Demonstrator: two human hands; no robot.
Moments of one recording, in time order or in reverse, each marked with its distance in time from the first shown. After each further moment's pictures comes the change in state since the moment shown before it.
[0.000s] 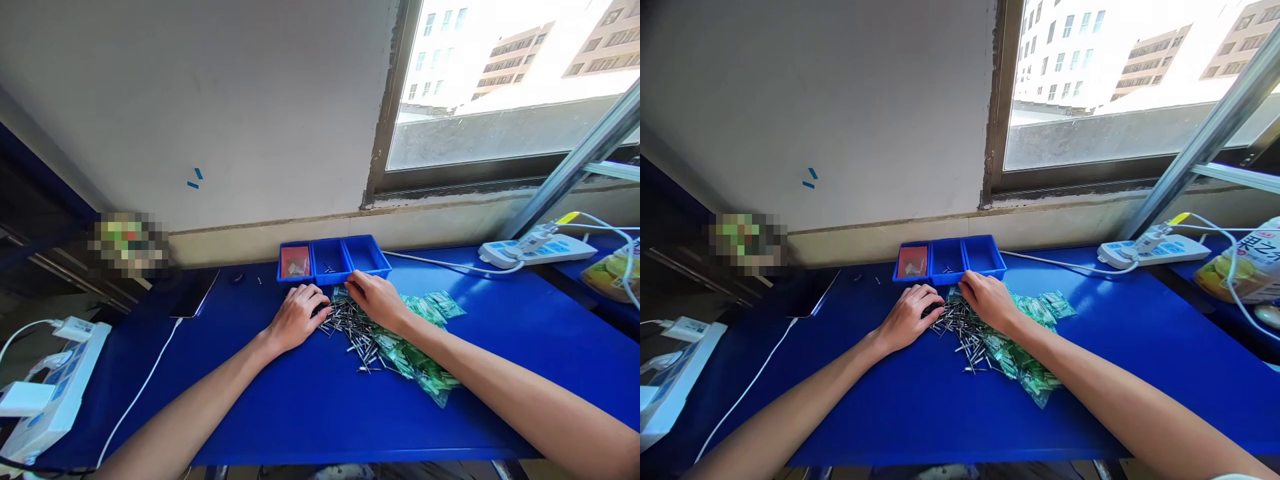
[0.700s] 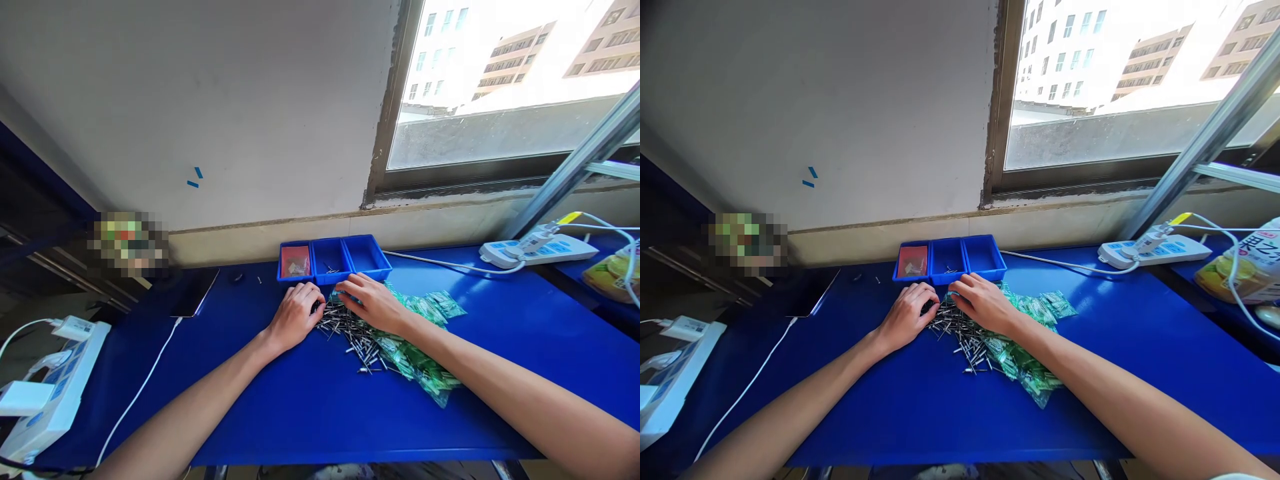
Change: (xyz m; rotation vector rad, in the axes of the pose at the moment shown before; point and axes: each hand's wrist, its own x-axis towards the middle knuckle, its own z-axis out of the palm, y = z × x) left_hand 0.000 -0.001 0.001 0.034 0.027 -0.049; right_hand 0.000 -0.007 -0.009 0.107 -0.092 -0.251
